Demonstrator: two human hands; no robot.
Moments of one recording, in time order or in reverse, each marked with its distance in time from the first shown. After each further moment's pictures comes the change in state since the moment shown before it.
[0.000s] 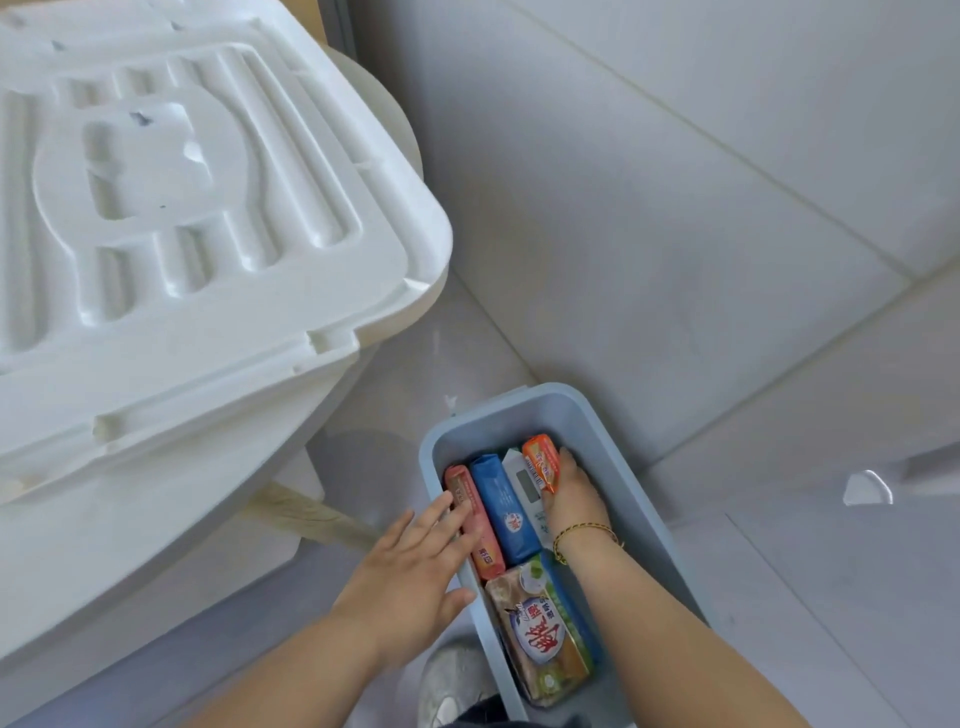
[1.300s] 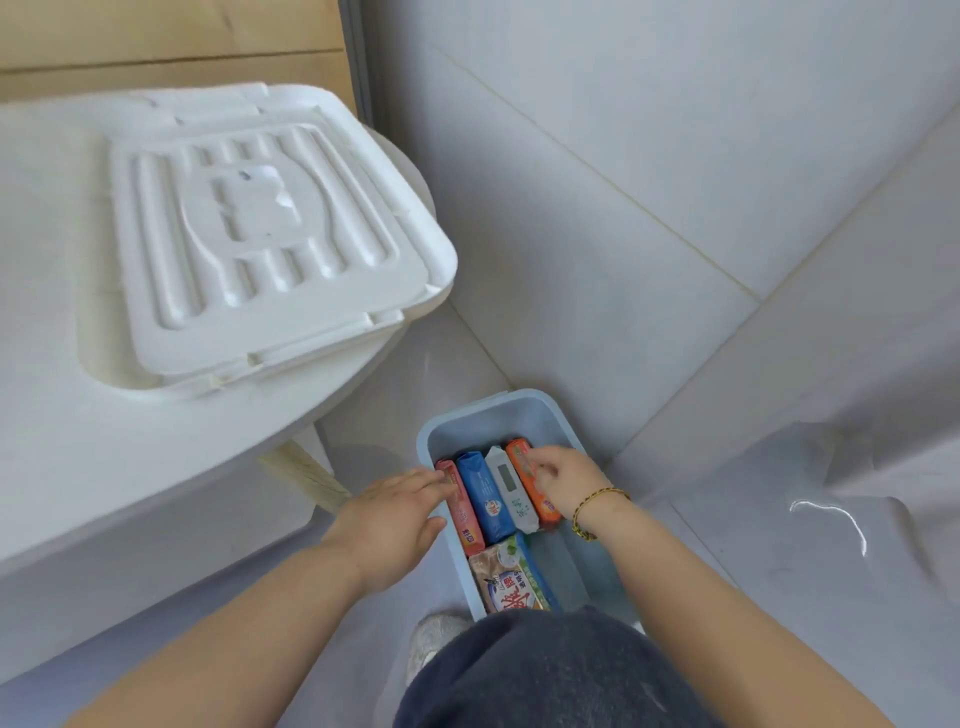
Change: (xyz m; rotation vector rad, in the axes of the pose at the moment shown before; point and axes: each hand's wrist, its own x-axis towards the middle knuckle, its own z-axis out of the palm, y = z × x) left_hand -0.035 0.013 -0.043 -0.096 0.227 -0.070; right_hand -0.079 -0.022 -0.084 0.068 -0.096 -0.280
